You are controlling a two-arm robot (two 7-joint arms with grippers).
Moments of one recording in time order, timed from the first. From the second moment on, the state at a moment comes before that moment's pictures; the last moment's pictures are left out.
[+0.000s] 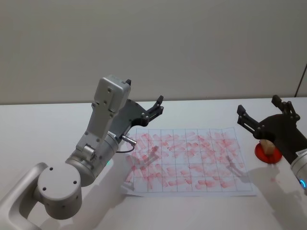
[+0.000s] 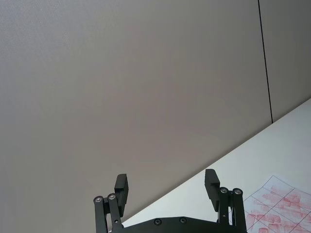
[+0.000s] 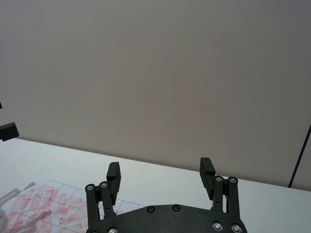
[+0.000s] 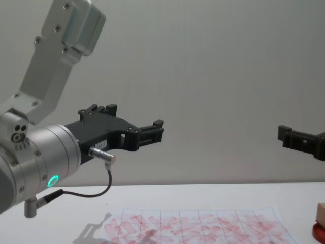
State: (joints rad) left arm -0.24 0.38 0.45 -1.63 -0.20 0.01 -0.01; right arm -0.01 0.34 -0.23 -1.77 0.29 0.03 0.07
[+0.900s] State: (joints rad) left arm -0.24 0.38 0.45 -1.63 -0.20 0.01 -0.01; right arm -0.01 0.34 -0.23 -1.77 0.29 0.03 0.07
